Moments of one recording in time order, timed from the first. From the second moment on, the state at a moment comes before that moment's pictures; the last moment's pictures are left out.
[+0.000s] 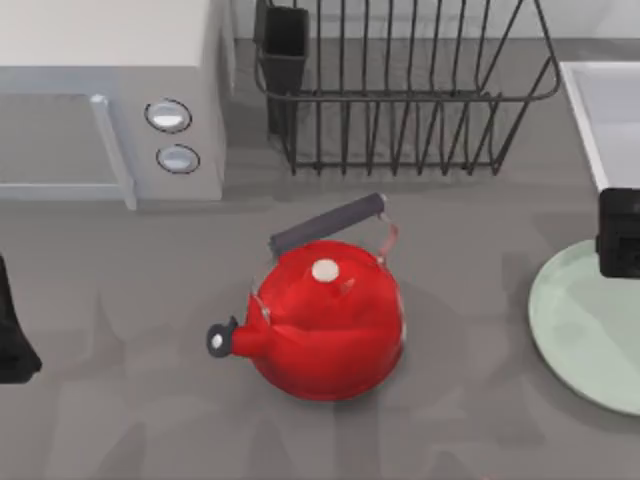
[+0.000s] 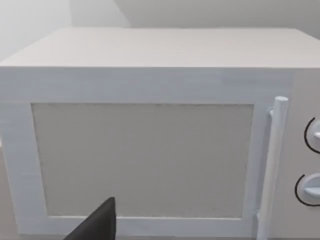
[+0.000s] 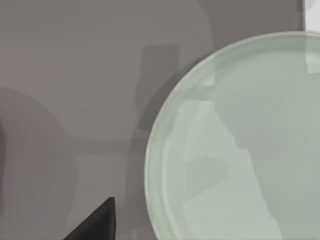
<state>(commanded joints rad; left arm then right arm) 0.00 0.00 0.00 0.00 0.00 0.00 0.25 1.18 0.89 -0.72 0.00 0.26</state>
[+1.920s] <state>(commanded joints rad) 0.00 0.00 0.00 0.00 0.00 0.00 0.37 1.99 1.12 -0.70 0.00 0.39</state>
